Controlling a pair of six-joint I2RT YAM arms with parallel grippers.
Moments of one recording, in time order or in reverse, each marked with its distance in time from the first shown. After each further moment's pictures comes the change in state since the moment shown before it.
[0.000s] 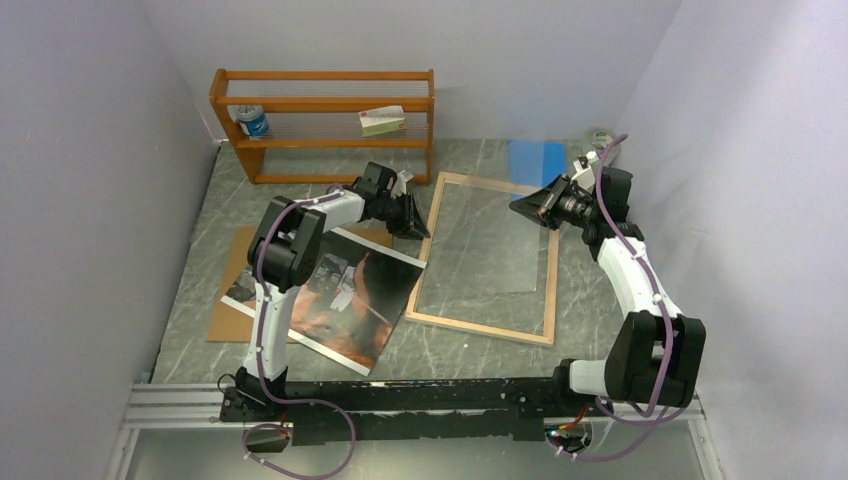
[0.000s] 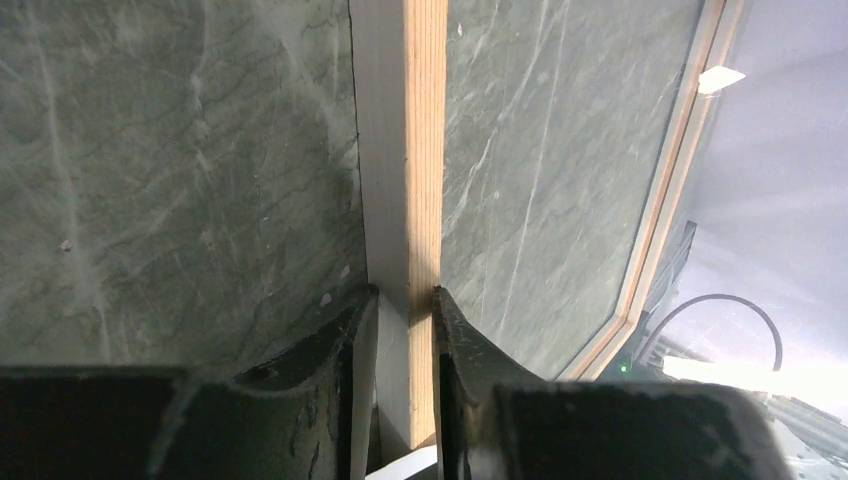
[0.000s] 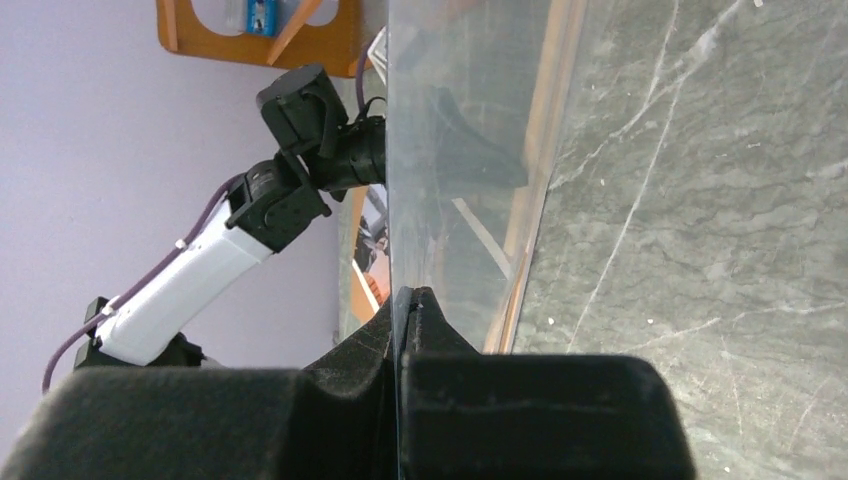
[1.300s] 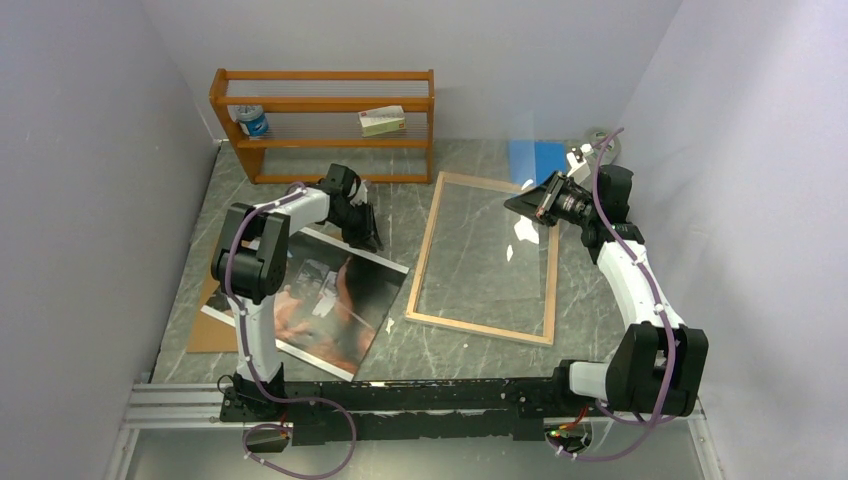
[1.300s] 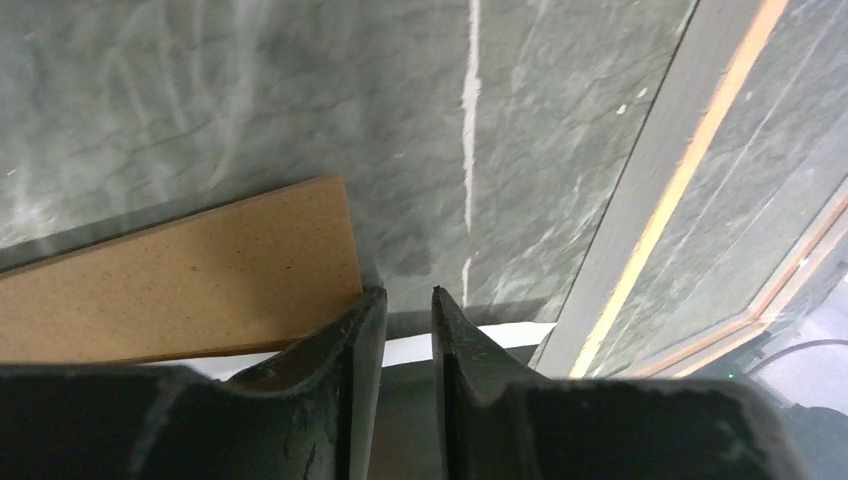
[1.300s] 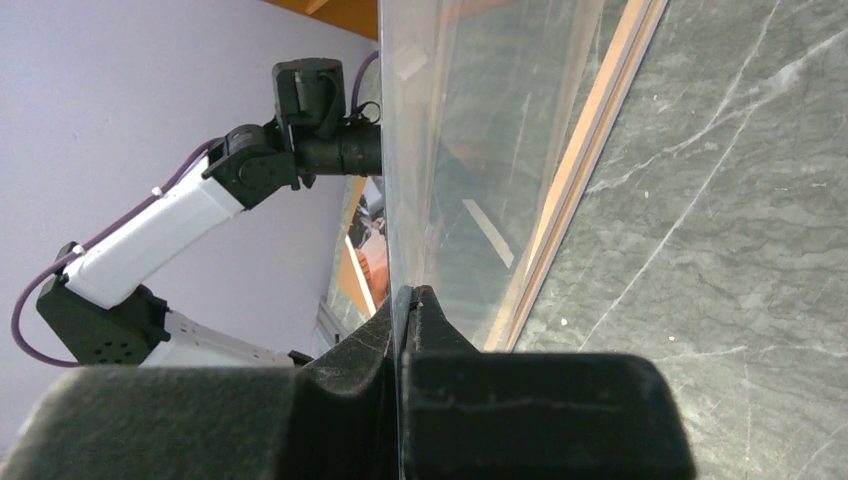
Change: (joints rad) left arm 0.146 -0.198 -0.168 -0.293 -0.206 0.182; right arm 0.028 -0.045 0.008 0.038 -0.083 -0.066
